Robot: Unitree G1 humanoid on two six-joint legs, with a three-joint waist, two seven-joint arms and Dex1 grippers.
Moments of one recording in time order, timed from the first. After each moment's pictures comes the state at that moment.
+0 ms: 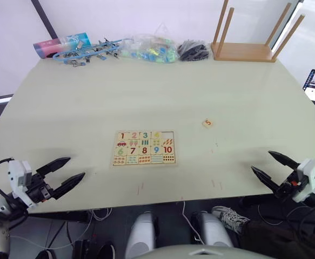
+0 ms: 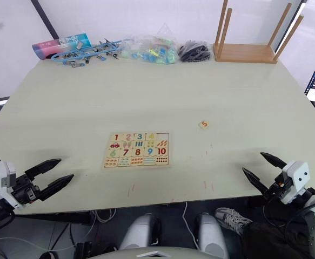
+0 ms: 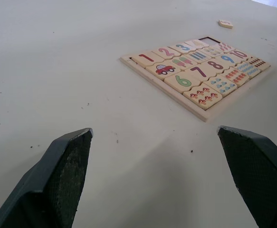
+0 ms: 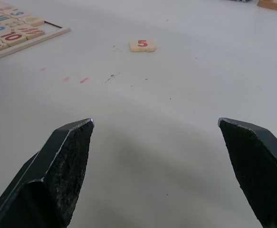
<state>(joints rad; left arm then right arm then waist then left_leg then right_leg) 0.22 0.74 0.55 0.28 -0.59 -0.01 -1.33 0.26 -0.50 -0.37 -0.05 0.43 -0.10 0.98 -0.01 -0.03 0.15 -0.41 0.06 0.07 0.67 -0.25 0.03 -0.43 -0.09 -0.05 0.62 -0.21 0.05</state>
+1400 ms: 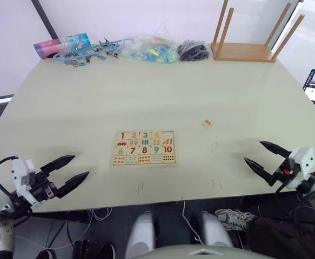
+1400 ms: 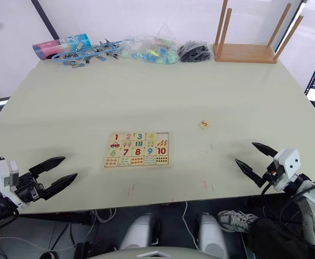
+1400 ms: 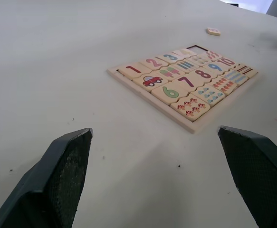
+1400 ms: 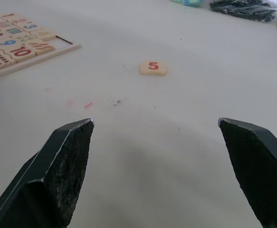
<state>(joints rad) 0.19 0.72 0.54 0.24 -0.59 -0.01 -1.35 0.13 -0.55 -0.29 -0.06 0.43 -0.03 0.95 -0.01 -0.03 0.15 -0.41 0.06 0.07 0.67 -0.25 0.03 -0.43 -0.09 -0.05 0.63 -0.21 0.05</state>
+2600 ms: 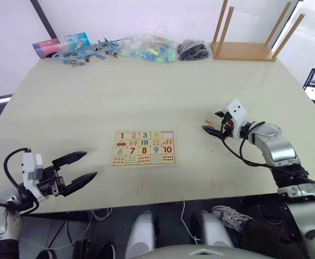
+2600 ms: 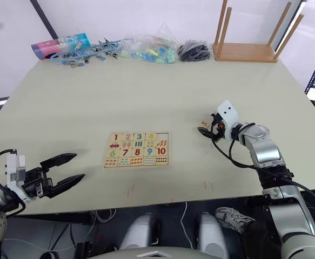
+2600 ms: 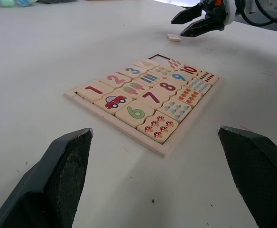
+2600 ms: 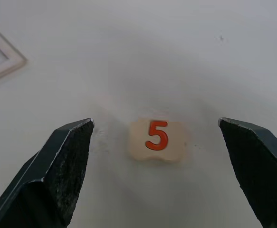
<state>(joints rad) 0.12 0.74 0.48 0.24 -0.59 -0.01 -1.46 -0.60 -0.45 0.10 0.34 0.14 0.39 0.75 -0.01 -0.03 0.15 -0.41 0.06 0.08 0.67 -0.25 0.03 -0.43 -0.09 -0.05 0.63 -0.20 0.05</state>
